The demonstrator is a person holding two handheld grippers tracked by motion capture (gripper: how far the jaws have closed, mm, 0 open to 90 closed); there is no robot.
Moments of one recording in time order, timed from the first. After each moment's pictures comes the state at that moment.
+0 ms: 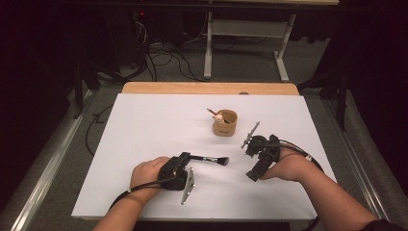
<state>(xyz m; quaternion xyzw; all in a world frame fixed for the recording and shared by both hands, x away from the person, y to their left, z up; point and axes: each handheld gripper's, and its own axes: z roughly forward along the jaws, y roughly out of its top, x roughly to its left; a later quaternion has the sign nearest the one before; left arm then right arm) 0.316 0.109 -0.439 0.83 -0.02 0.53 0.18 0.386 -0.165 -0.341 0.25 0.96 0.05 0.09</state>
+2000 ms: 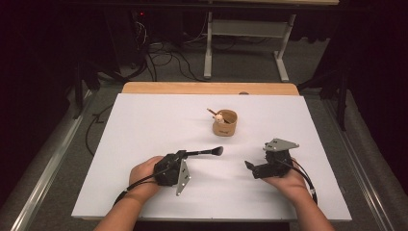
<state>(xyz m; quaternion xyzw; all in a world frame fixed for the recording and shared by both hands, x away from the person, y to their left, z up) 0.326 0.123 -0.435 0.83 0.07 0.49 0.24 0.375 -0.221 -0.408 0.35 0.83 0.37 0.21</state>
